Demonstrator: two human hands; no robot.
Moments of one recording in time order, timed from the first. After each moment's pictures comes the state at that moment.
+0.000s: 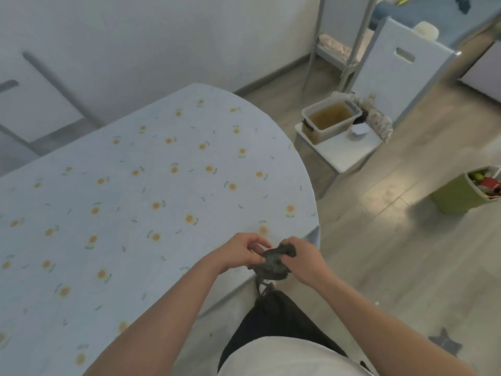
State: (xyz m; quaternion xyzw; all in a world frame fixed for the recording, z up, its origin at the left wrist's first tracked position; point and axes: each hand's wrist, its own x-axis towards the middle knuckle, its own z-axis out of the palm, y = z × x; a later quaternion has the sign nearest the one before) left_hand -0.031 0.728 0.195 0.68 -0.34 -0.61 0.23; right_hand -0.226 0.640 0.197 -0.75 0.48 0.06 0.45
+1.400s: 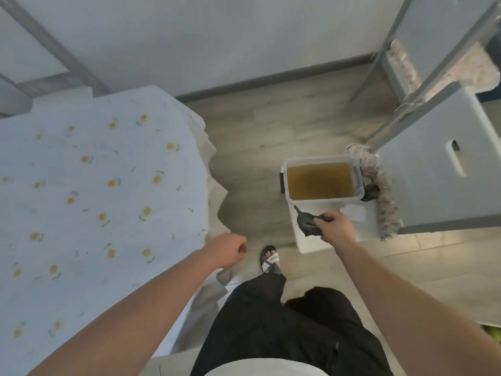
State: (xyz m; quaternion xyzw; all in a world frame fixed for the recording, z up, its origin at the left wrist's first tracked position) left_hand -0.047 0.216 0.120 0.82 -0.33 -0.46 0.01; right_hand -0.181 -0.059 0.081 -0.67 0.55 0.13 0.47
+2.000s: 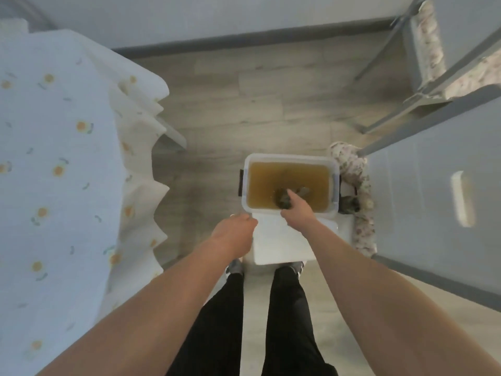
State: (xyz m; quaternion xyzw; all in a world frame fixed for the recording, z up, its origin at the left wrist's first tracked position) left_hand -0.055 -0.006 0.017 0.84 -0.34 -0.42 -0.06; right_hand -0.110 -0.199 -0.071 -0.72 0.38 0.29 0.50
